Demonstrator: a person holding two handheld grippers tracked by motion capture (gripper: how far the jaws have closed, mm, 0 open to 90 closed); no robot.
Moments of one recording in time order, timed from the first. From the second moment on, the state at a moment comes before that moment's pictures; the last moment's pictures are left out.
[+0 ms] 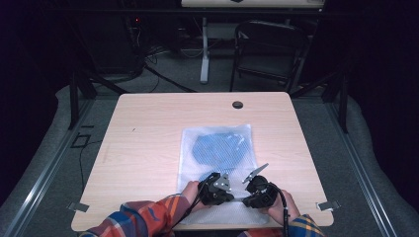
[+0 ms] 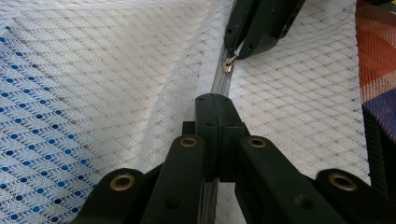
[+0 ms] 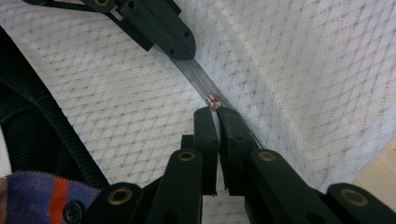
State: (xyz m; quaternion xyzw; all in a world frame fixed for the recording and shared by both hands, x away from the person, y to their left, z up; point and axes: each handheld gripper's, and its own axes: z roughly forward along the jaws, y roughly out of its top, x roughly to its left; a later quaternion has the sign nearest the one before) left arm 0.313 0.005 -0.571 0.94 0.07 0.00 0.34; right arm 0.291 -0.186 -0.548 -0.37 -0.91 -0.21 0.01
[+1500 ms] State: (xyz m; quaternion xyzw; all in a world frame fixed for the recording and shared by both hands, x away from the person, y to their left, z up) left arm 0.309 -0.007 -0.572 0.94 0.07 -0.01 0.35; right arm 0.288 -0.204 -0.546 -0.38 -0.90 -0.20 0.02
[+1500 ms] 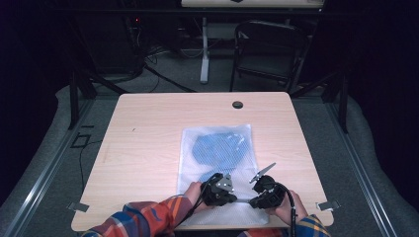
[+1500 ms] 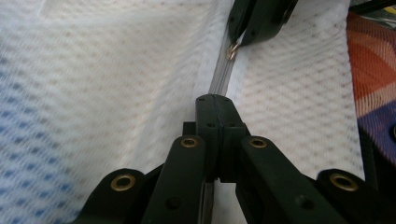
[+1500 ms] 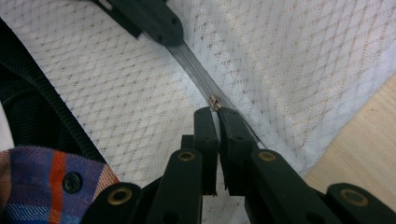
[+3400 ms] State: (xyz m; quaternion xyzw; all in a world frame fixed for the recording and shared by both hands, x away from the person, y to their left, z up) left arm 0.303 -0.019 -0.575 0.93 0.05 0.01 0.35; right arm 0.286 -0.219 -0.542 -0.38 -0.90 -0.20 0.02
